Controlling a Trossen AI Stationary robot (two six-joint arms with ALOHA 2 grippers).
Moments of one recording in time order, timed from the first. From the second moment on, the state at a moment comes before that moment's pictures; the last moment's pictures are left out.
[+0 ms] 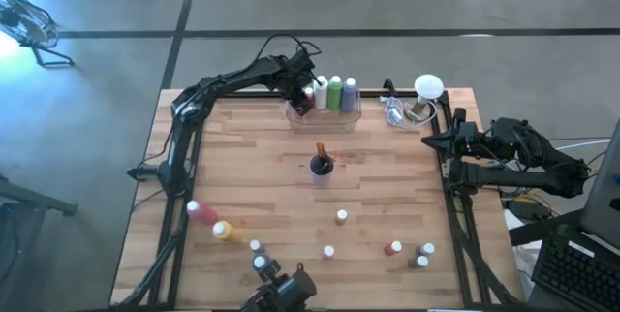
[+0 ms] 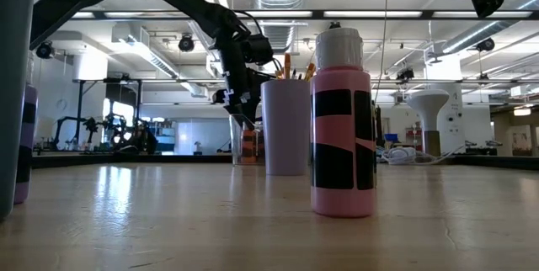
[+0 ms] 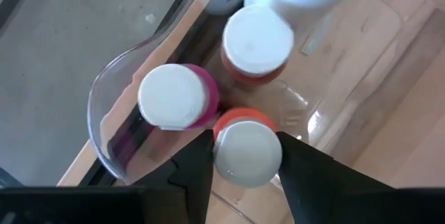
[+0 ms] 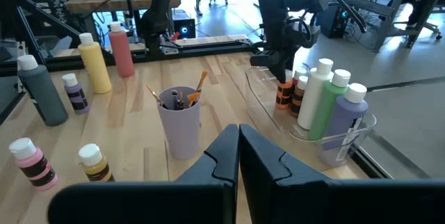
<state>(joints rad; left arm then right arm) 0.64 2.07 1.82 -0.88 -0.08 0.03 -0.13 0.22 0.68 -0.70 0.11 0.05</state>
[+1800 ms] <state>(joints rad) 0.31 1.97 2.34 -1.32 -0.18 0.01 -0.13 0.22 0.68 -0.70 0.11 0.05</state>
